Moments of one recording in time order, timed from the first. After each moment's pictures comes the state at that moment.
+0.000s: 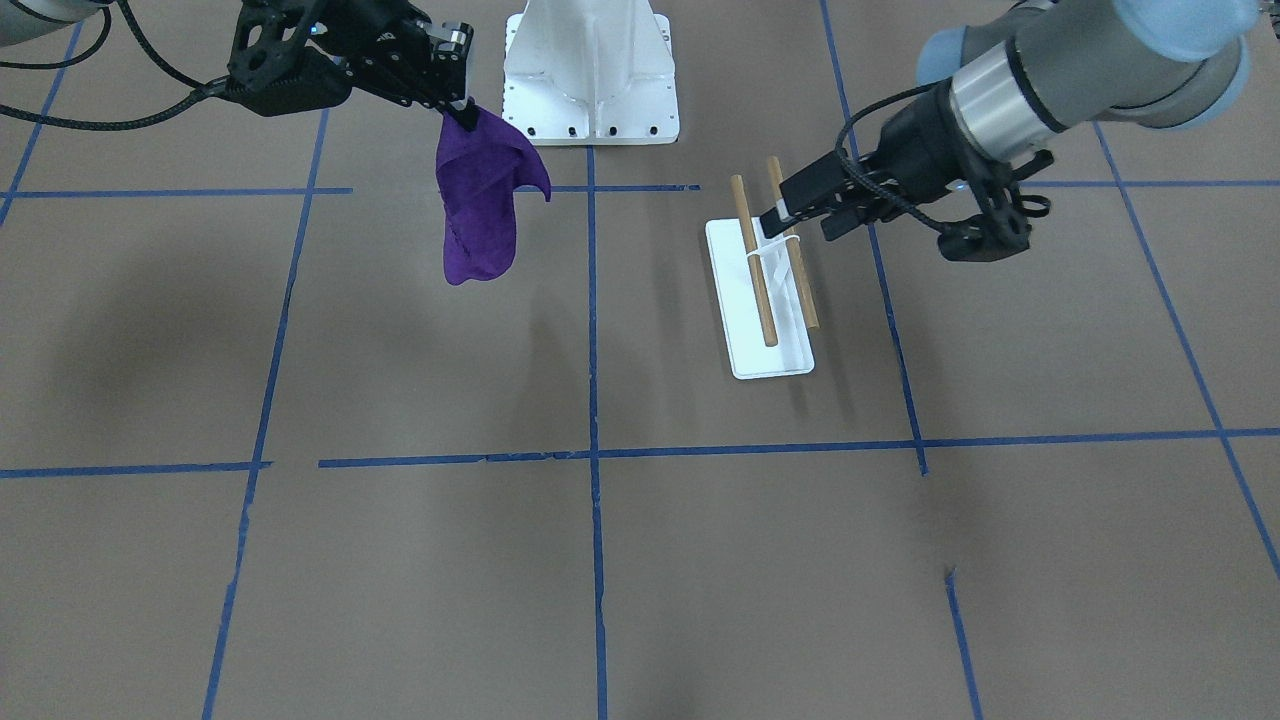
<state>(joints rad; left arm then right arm) -0.92 -2.07 -1.78 -2.16 -2.50 -1.75 0.83 -0.93 2.09 -1.68 2.37 1.49</state>
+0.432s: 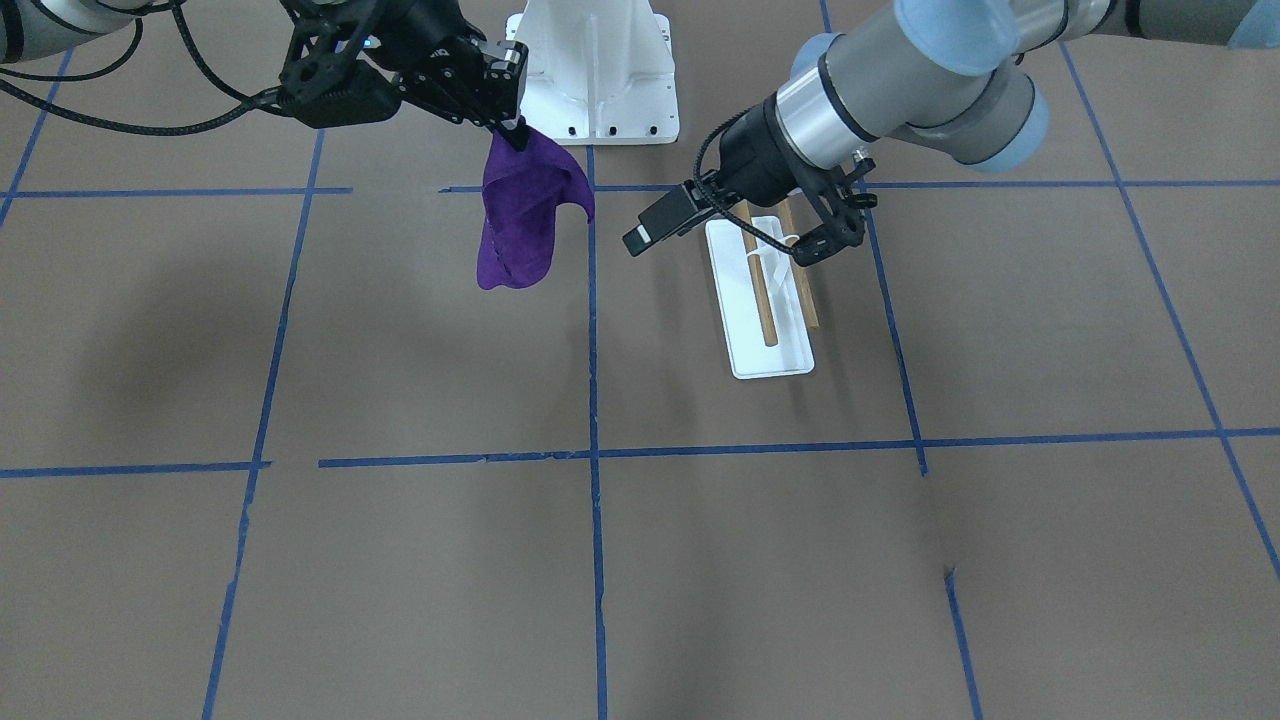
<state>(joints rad) -0.75 -2.20 -1.71 -2.27 -2.28 -2.18 0.79 -0.87 2.00 -1.54 2.30 1.63</state>
